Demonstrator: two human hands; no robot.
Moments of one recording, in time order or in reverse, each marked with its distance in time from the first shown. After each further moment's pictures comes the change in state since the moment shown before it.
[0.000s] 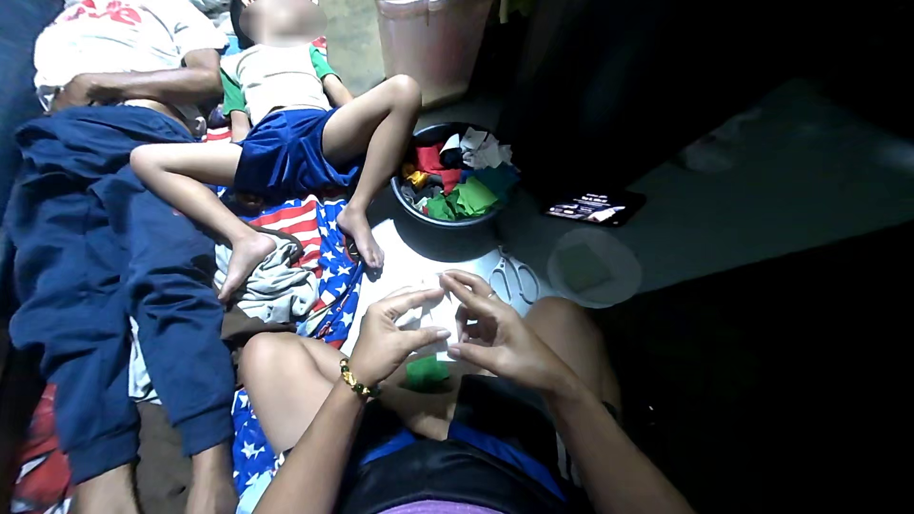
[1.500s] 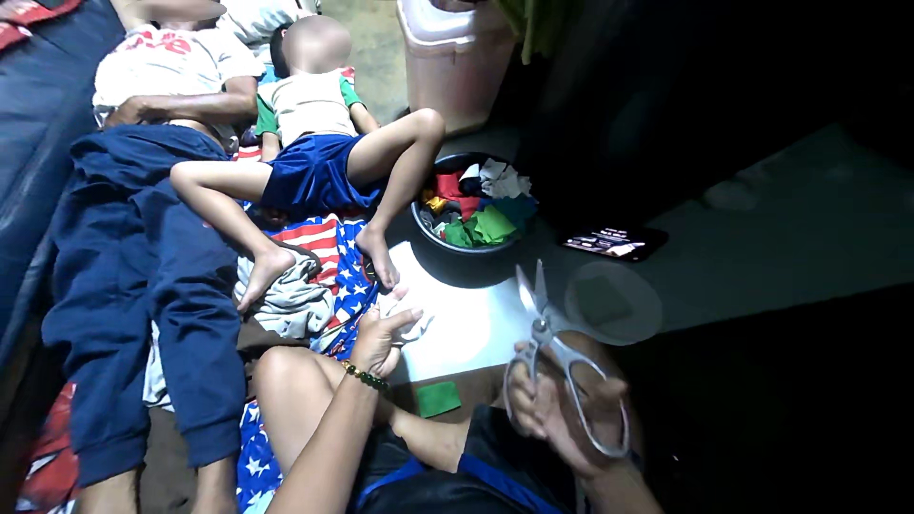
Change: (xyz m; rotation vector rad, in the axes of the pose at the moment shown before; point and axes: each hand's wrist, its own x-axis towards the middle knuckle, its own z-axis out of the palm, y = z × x) left_hand 0.028 0.002 -0.009 -0.649 0.493 -0.413; right_hand -0.065 0.027 -0.009 0.976 0.168 0.136
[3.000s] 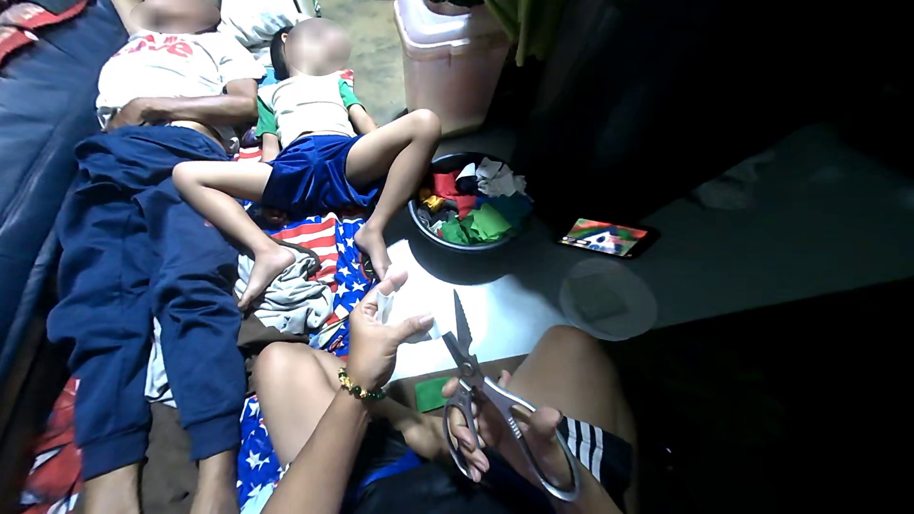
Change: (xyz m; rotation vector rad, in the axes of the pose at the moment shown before) left_hand -0.027 0.002 0.001 0.191 -0.146 0.403; right_hand 0.007 0.040 0.030 -0.011 -0.465 0.154
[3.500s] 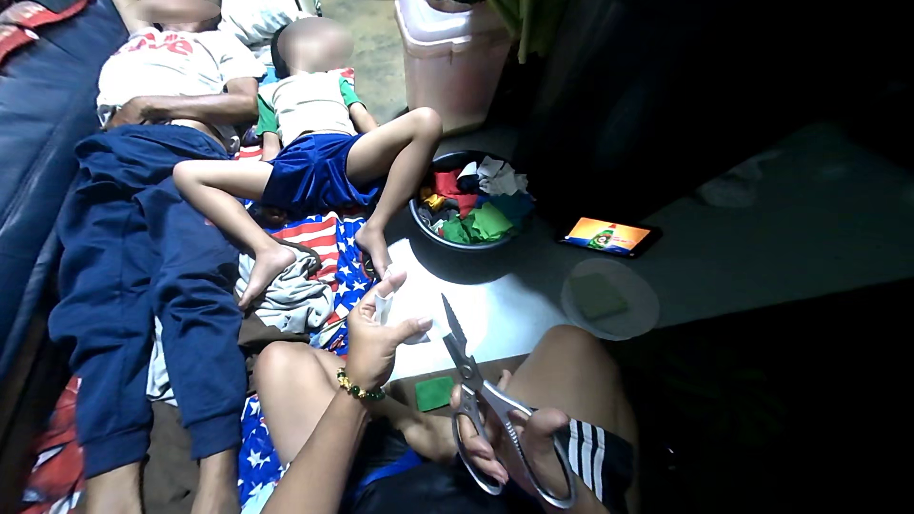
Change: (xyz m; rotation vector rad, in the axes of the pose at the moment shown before) left_hand 0.000 -0.002 -0.002 -0.023 0.015 0.017; right_hand 0.000 0.004 0.013 0.081 0.096 -0.044
